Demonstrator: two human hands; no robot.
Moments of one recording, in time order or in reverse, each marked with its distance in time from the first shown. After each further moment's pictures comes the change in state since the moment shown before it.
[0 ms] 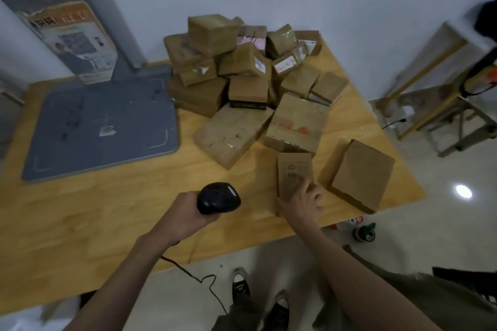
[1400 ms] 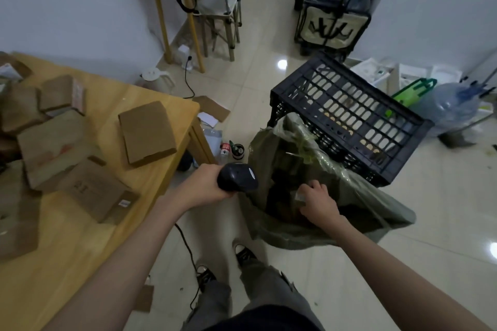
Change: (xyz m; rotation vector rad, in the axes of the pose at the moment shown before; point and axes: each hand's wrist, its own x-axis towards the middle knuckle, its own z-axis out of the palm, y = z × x) left_hand -0.073 0.271 0.310 0.565 -0.781 0.803; right_hand -0.232 0.444 -0.018 0.179 0.050 0.473
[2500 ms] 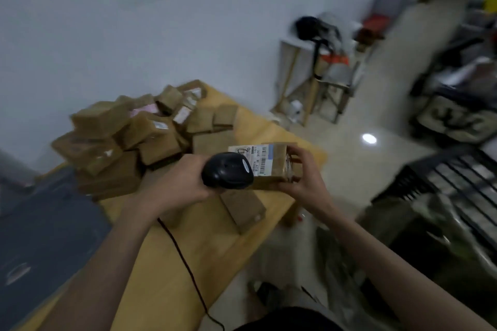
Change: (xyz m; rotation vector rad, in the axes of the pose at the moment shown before) left_hand -0.272 -0.165 -0.203 0.061 0.561 -0.140; right_hand -0.033 -0.407 -0.056 0.760 0.236 -0.880
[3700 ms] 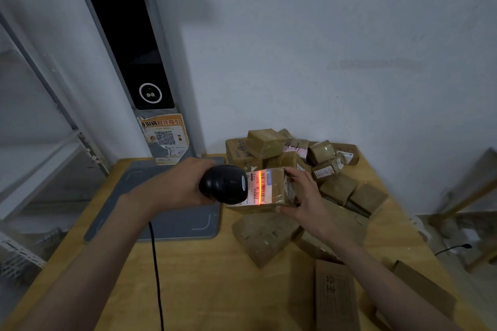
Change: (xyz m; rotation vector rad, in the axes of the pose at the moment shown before) left_hand -0.147 -0.070 -0.119 0.187 0.415 -0.541; right_hand 0.128 -0.121 0.204 0.050 -0.687 -0.509
